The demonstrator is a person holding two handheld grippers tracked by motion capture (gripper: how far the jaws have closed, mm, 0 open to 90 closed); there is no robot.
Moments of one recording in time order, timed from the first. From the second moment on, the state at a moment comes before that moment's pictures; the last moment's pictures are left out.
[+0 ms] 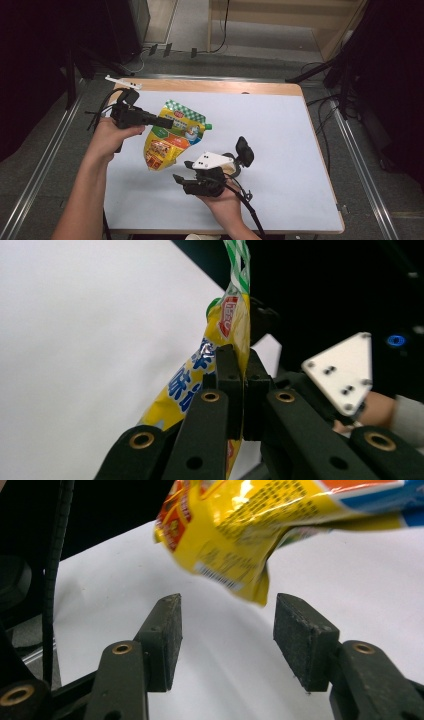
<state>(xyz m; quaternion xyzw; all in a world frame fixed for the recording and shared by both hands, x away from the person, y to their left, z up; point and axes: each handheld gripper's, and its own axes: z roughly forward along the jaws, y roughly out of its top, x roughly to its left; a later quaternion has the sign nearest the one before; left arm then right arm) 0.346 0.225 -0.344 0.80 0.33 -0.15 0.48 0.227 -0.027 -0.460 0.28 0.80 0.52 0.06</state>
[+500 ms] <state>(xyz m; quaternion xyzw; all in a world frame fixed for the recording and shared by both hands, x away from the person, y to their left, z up) 0.359 0.231 -0.356 0.79 0.36 -0.07 0.49 0.229 -0.025 -0.462 0.27 0.81 0.51 0.03</state>
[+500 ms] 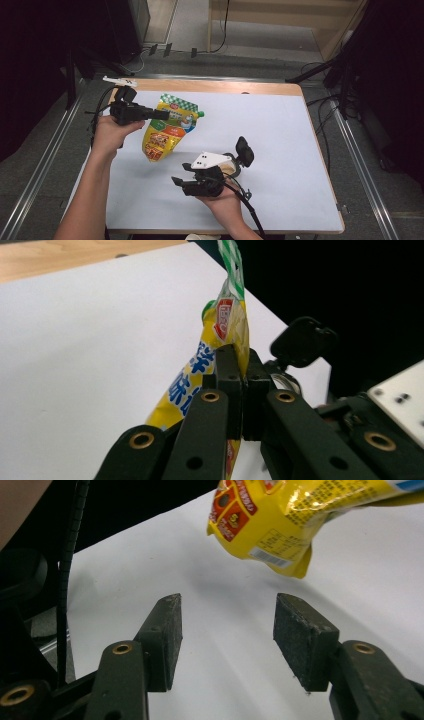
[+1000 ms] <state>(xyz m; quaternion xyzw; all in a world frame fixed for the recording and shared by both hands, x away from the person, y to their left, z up) 0.368 0.238 -0.379 0.78 0.37 -0.05 0.49 0.229 -0.025 -0.463 0.28 0.82 0.51 0.03</state>
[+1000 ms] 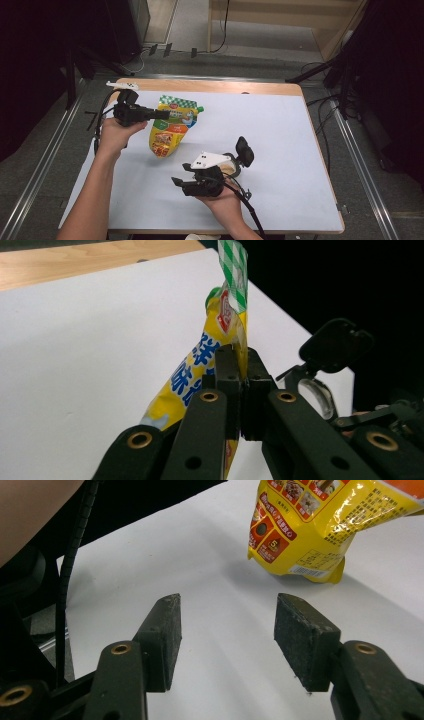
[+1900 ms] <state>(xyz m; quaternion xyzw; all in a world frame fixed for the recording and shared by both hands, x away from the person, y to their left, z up) 0.355 0.243 -0.363 0.80 0.35 -0.02 0.49 0.228 -0.024 -0.463 0.27 0.82 0.50 0.03</state>
